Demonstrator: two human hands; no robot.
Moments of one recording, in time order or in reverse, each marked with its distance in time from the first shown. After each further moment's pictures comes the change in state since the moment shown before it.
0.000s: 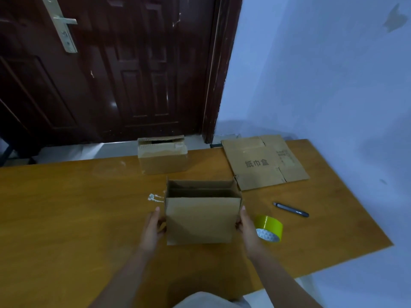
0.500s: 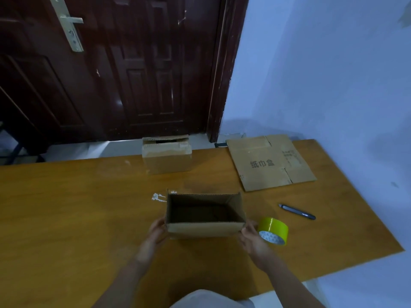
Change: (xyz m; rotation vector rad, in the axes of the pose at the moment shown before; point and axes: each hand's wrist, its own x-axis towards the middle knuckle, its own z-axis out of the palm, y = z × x) left_hand -0.003 -0.017 -0.027 0.125 -0.209 0.017; right_hand 0.007 0.023 -0.027 0.055 -0.204 0.094
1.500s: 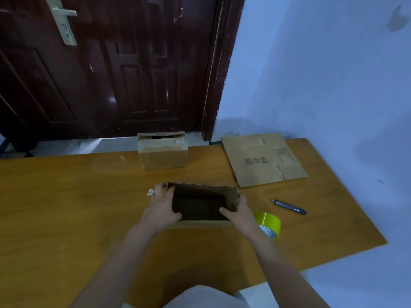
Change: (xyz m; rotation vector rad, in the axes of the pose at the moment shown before) left_hand 0.010 0.075 0.037 1.173 -0.008 0.280; right_hand -0.012 -0.064 0.046 -0.714 0.218 -0.203
